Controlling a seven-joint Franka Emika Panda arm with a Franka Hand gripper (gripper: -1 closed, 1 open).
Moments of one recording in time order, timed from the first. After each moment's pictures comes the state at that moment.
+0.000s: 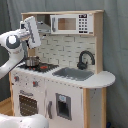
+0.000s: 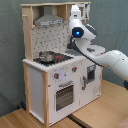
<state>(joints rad) -1.35 -1.48 1.02 -1.73 0.08 2.41 0.24</state>
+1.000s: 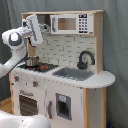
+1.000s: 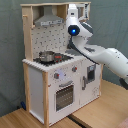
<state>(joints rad) -1.43 -1.46 1.02 -1.62 0.09 2.37 0.24</state>
